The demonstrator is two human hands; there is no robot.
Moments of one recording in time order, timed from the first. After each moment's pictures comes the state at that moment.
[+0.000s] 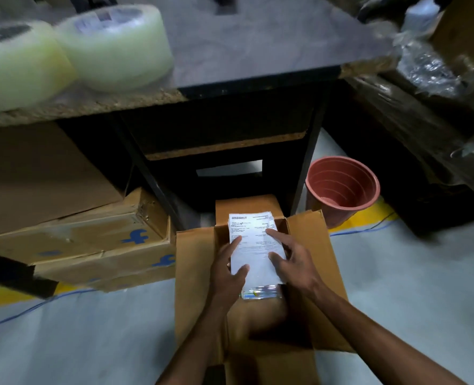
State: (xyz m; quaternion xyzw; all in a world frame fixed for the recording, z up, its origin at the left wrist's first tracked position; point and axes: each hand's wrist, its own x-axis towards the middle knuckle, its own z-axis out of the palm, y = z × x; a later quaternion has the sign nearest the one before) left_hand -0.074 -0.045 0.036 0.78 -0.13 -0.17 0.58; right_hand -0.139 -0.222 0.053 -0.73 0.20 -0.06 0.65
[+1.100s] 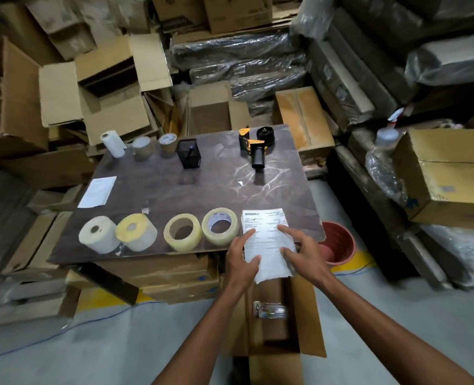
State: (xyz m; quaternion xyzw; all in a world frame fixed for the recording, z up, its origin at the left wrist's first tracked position) left_hand -0.066 -0.046 0.533 0.82 -0.14 -0.09 0.55; right_hand -0.127 -0.231 0.525 -0.78 0.16 -0.06 0.60
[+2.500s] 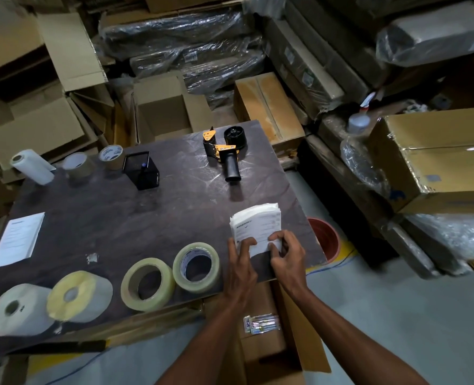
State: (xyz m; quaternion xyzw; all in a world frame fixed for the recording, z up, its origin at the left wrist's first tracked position) left_hand 0.037 -0.121 0.468 0.89 -0.25 -0.06 0.37; right_hand -0.018 -0.242 0.456 -0.77 0.29 -0.28 0.50
